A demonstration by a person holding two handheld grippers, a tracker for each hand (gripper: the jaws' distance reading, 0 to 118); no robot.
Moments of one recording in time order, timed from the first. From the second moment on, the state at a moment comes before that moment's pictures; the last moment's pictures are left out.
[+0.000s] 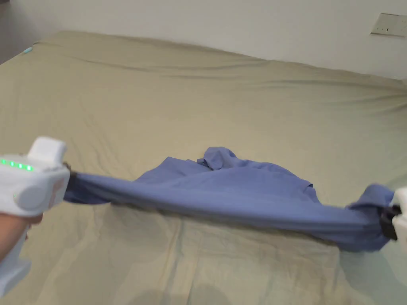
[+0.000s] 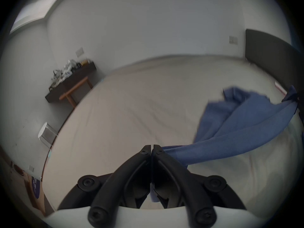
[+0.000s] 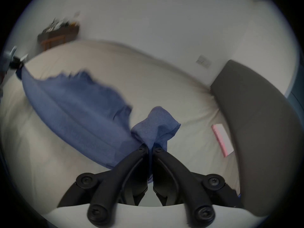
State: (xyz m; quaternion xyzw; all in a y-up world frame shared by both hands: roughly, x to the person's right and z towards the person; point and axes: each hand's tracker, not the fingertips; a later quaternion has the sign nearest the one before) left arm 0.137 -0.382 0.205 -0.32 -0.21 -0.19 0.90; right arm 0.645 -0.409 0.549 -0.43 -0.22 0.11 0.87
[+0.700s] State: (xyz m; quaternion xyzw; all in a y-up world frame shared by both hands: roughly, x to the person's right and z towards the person) left arm 0.017 -0.462 0.331 -0.43 -0.25 -0.25 0.83; right arm 0.551 -0.464 0.703 -0.57 -0.21 -0.10 0.79
